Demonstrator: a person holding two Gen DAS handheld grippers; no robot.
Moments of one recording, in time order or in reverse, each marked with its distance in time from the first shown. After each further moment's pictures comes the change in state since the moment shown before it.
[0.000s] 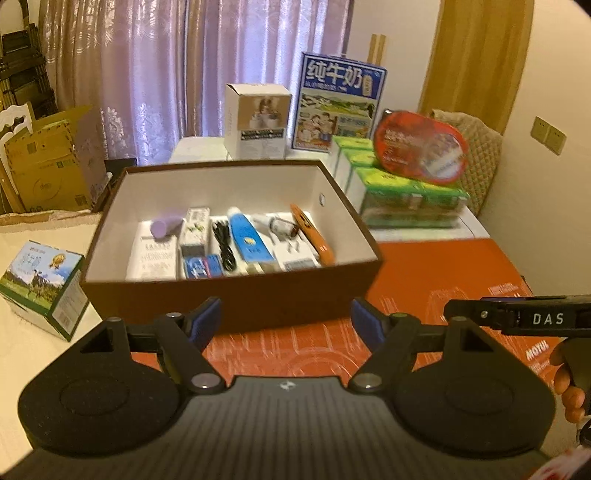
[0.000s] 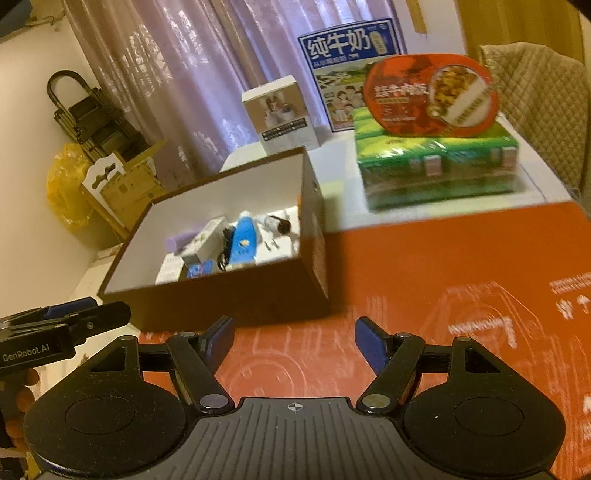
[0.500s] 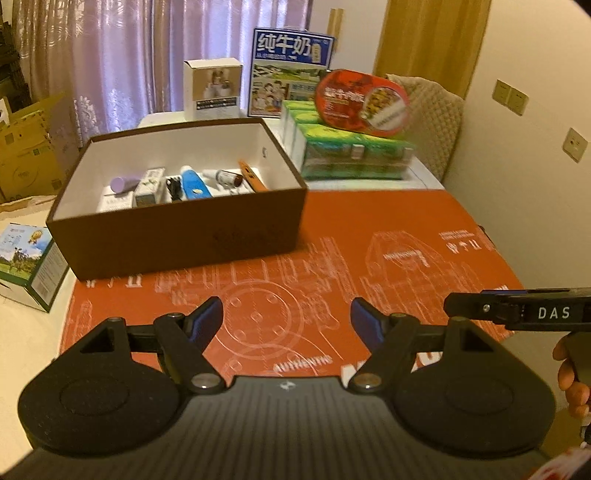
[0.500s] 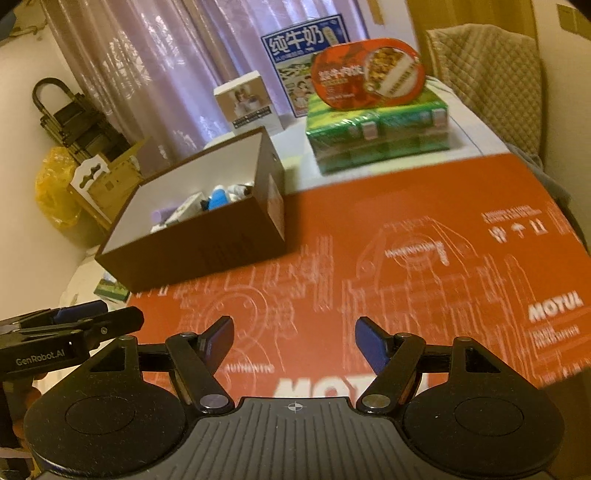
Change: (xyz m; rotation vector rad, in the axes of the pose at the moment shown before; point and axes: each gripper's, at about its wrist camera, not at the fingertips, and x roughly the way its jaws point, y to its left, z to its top) left arm -0.040 -0.063 -0.060 0.051 0.064 -0.070; right arm -0.083 -0.030 -0.071 0.062 0.013 -0.053
